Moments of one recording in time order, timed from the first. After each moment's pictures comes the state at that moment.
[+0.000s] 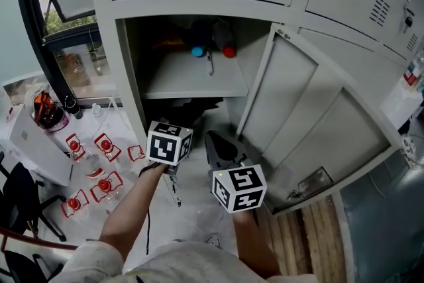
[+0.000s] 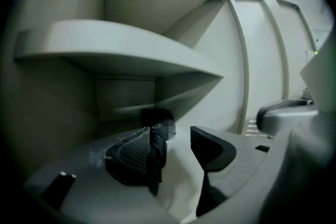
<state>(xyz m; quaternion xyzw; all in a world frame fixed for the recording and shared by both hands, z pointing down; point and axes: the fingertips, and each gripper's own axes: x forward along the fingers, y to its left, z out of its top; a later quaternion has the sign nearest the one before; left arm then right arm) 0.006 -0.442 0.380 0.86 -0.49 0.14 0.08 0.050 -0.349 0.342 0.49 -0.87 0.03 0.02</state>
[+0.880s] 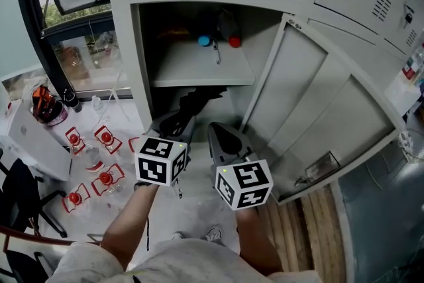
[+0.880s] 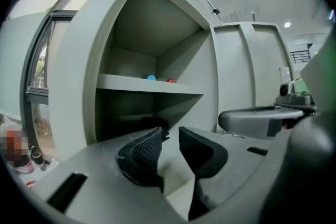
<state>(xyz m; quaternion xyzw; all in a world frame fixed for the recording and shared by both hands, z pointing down) -0.019 -0.372 0.351 0.87 -0.48 0.07 0.06 0.035 -0.328 0.328 0.50 -0.87 0.02 0.02</state>
